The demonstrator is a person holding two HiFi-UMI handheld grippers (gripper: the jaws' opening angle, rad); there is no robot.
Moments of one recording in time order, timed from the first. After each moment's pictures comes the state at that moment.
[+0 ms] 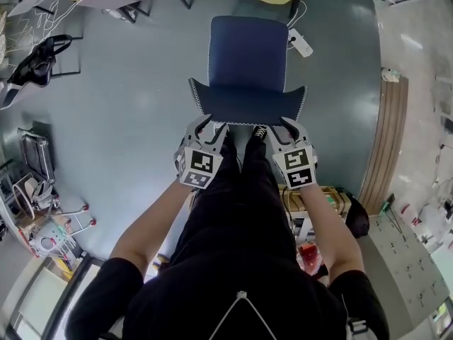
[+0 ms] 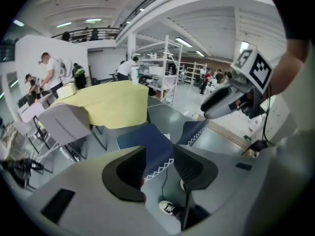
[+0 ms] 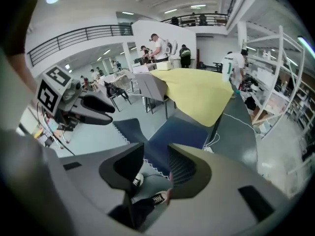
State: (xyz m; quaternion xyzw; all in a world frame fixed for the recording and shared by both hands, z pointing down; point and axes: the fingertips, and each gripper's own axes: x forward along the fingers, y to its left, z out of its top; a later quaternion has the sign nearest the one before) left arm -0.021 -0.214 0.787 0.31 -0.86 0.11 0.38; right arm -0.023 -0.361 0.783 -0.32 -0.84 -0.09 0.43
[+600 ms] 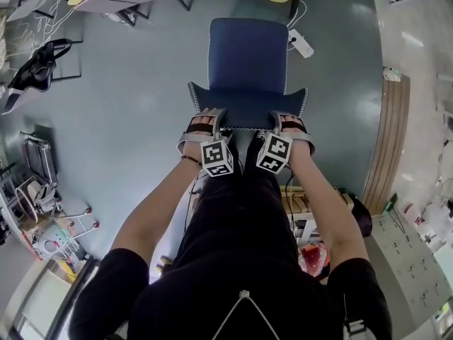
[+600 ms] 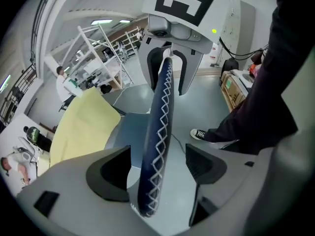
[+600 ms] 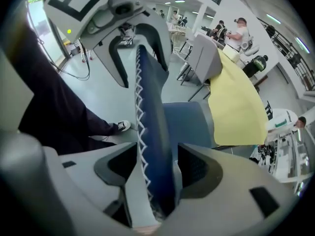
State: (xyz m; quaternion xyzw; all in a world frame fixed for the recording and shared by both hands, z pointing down) left arm -0.006 -0.244 0.881 0.47 -0.66 0.46 0.36; right arm -0.003 -0.348 0.898 -0.46 -0.61 -0.46 0.44
